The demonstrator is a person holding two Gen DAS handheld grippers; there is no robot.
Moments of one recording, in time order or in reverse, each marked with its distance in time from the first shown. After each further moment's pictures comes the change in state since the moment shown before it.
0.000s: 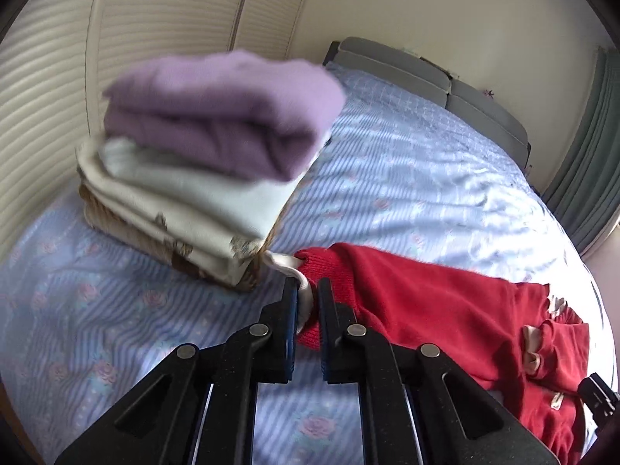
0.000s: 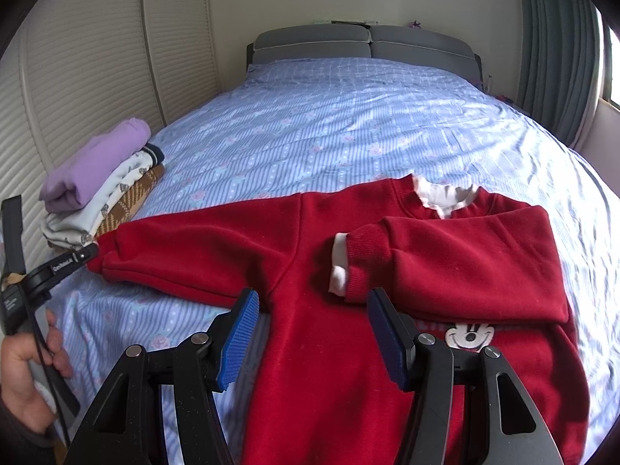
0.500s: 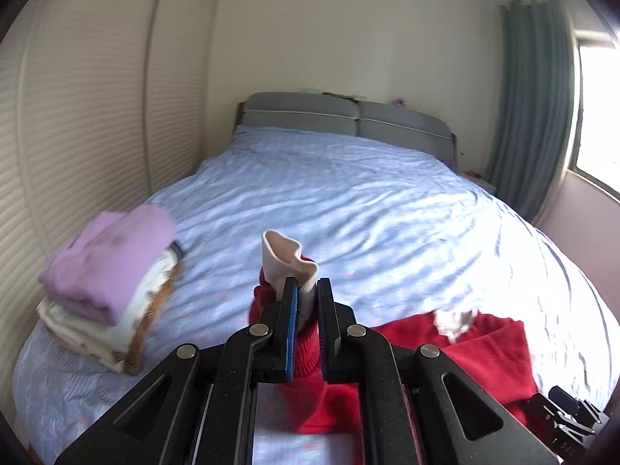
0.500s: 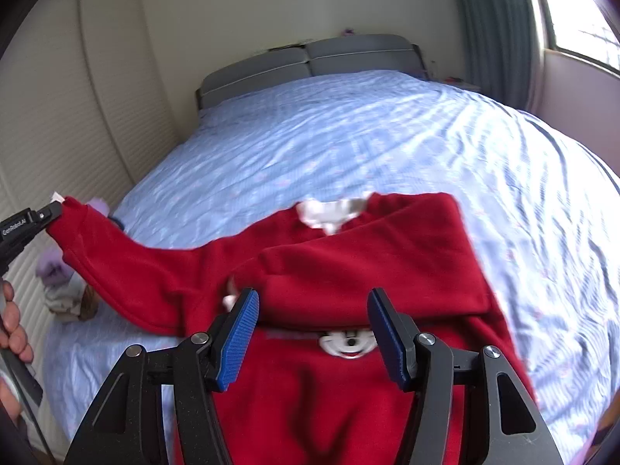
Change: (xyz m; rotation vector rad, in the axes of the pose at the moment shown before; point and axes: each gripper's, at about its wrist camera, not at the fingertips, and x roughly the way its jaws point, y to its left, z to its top) left arm -0.084 -0.204 0.034 0.289 -0.173 -0.144; right arm -0.052 -0.140 -0.002 0.247 -0.083 -0.051
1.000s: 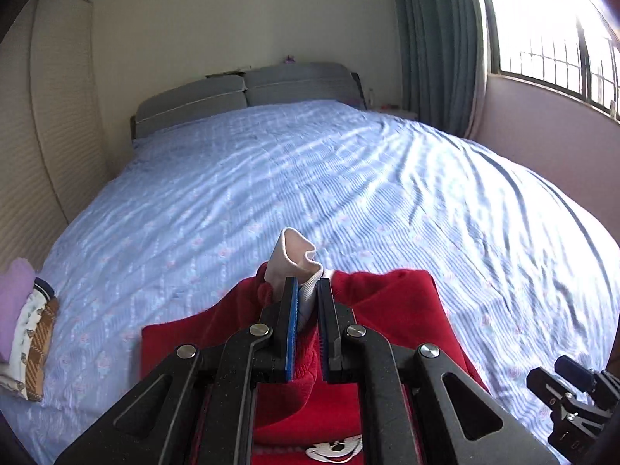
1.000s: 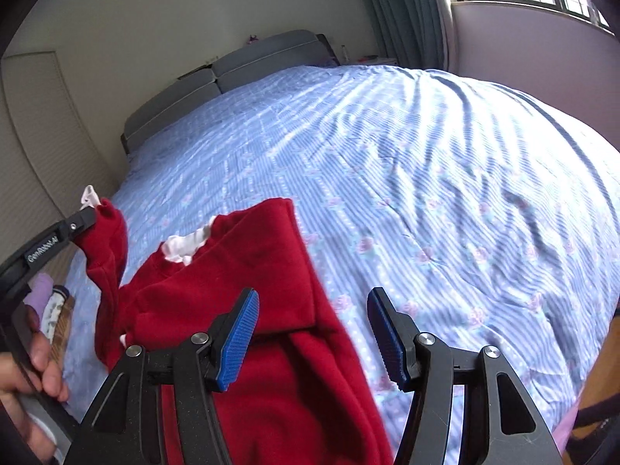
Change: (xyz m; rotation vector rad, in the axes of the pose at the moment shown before) left arm 0.071 -0.251 -0.057 0.328 0.127 -0.172; right arm -0.002 -0.154 0.004 0.238 0.015 -0.143
